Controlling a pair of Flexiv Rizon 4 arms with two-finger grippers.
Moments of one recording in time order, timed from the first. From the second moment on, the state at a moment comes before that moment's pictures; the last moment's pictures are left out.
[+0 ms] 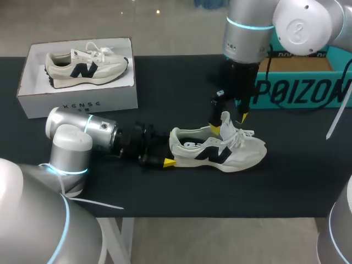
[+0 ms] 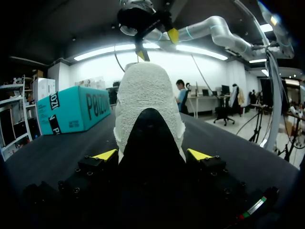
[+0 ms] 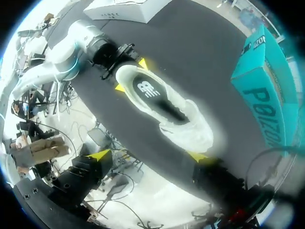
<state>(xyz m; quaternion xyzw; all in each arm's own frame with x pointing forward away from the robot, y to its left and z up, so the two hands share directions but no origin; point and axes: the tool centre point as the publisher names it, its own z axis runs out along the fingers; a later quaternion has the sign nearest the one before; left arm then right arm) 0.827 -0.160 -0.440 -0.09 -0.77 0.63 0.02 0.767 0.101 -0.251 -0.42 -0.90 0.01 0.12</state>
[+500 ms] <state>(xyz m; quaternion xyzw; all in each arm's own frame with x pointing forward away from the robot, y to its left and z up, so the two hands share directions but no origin) 0.827 -0.160 -0.441 -0.09 -0.77 0.63 0.02 0.750 0.102 -0.256 -0.26 -0.96 0.03 0.05</state>
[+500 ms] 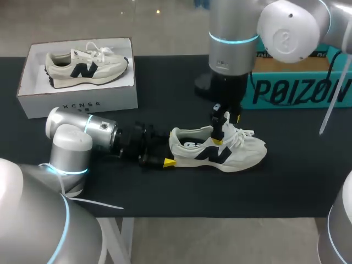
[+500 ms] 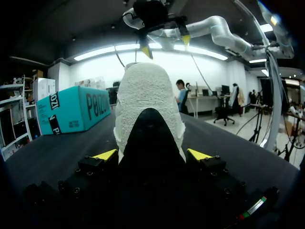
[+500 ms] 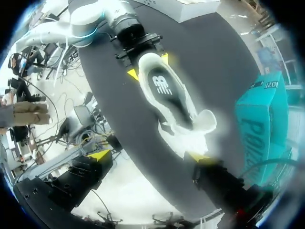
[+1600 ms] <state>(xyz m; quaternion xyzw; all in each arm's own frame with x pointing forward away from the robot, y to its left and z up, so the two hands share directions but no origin) 0.827 -0.160 -0.441 -0.09 -0.77 0.63 0.02 0.764 0.144 -0.262 0.00 -1.00 -0.03 -0.05</state>
